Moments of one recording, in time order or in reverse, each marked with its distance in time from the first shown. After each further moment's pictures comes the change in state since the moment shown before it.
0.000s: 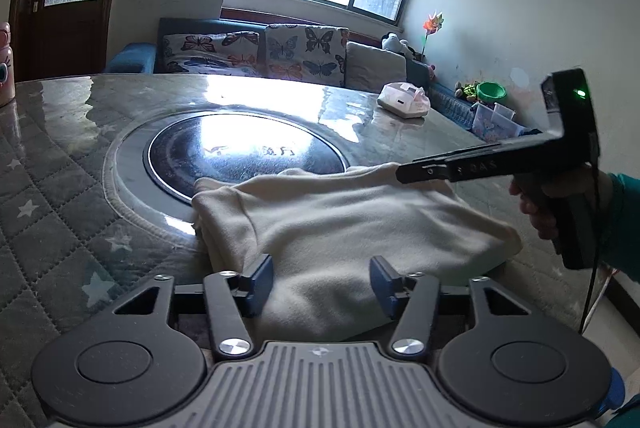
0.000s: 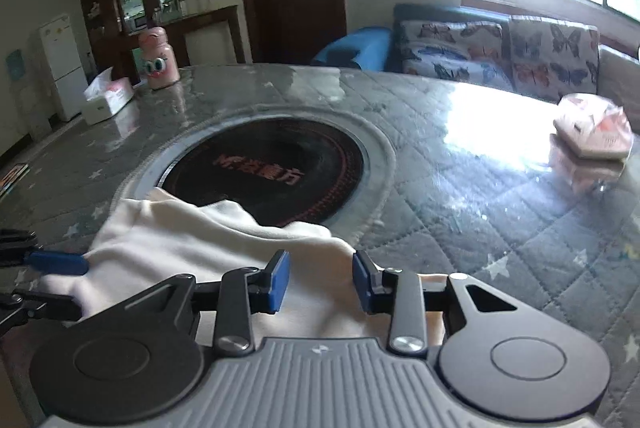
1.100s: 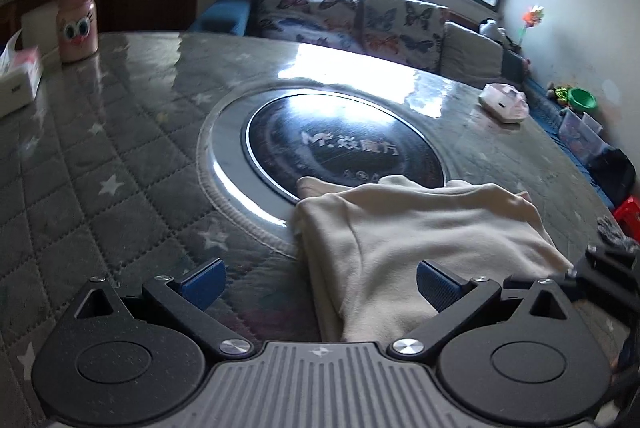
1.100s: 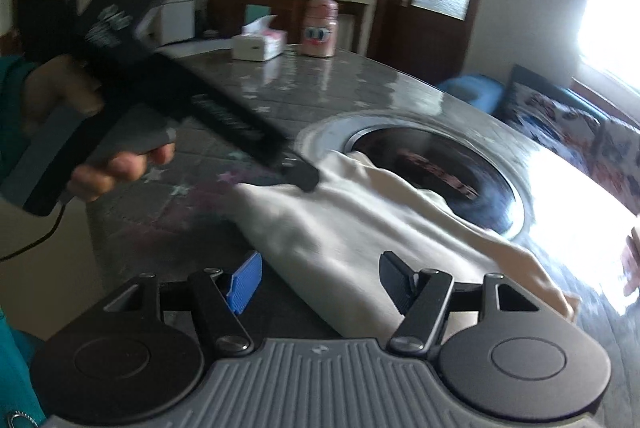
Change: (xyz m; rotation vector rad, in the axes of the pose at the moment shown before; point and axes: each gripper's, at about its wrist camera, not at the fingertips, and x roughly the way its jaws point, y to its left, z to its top) left arm 0.010 0.033 0.033 -0.192 0.136 0.257; right arm -0.043 0.149 -0.043 -0.408 -0.011 0.160
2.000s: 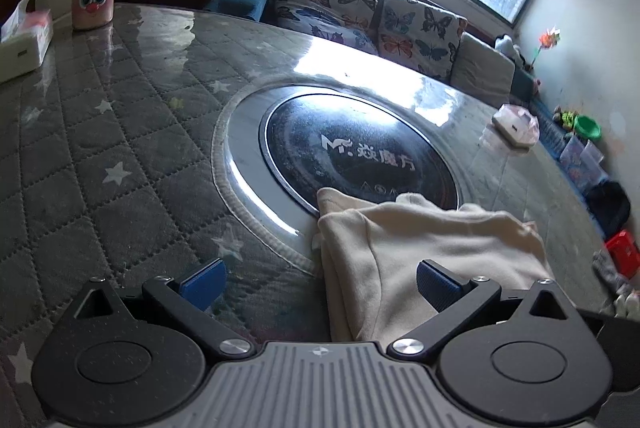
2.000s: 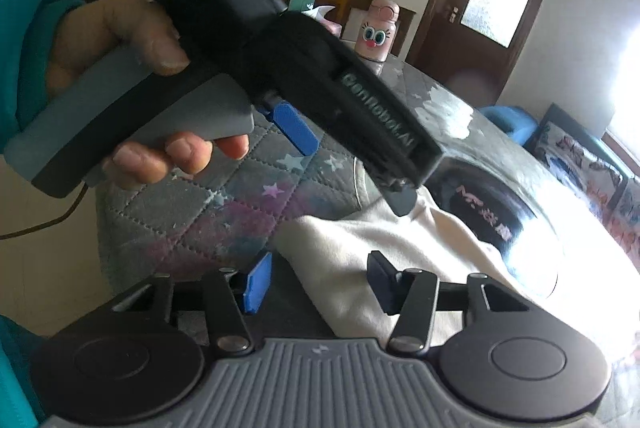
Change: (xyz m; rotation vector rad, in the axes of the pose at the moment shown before) left arm 0.006 0.024 0.013 -0.129 0.018 -0.043; right arm 0.032 0.046 0.019 -0.176 0.024 0.004
